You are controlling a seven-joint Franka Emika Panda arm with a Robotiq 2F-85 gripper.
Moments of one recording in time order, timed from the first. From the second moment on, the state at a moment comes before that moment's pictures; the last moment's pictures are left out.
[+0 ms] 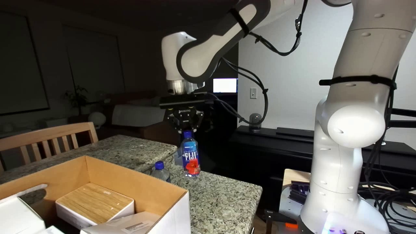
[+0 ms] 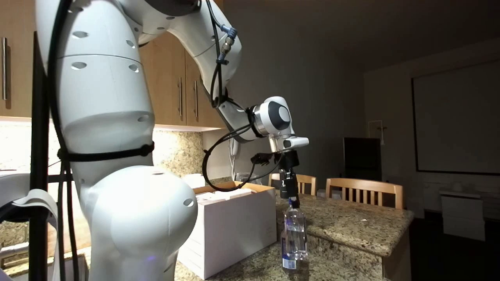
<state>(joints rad) -0.01 -0.20 0.13 -2.40 -0.21 2.21 1.33</state>
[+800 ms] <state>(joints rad) -0.02 0.25 -0.02 -2.10 -0.15 2.22 1.44</state>
